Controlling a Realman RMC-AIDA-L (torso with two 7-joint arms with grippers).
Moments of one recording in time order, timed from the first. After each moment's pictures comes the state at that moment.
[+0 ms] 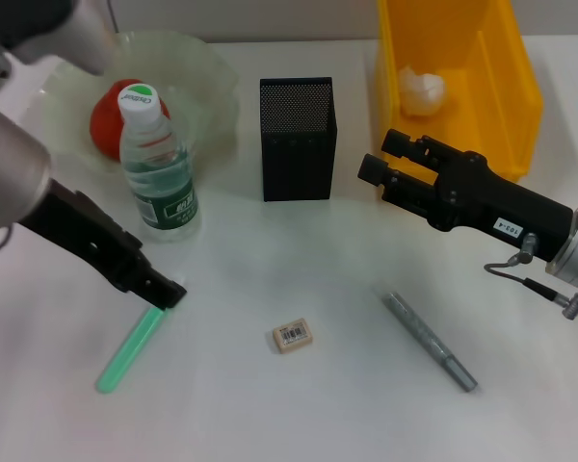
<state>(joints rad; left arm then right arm) -0.54 -2.08 1.34 1.68 2.54 1.91 -2.62 0.42 2.08 -1.19 -0.33 -1.13 -1.45 1.12</state>
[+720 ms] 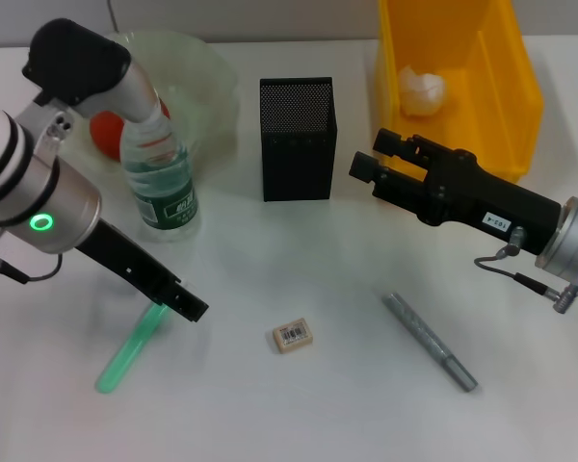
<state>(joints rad) -0.56 -2.08 1.42 1.32 2.54 1.62 -2.60 0.46 2.08 -1.19 -0.30 -1.13 -1.42 1.12</state>
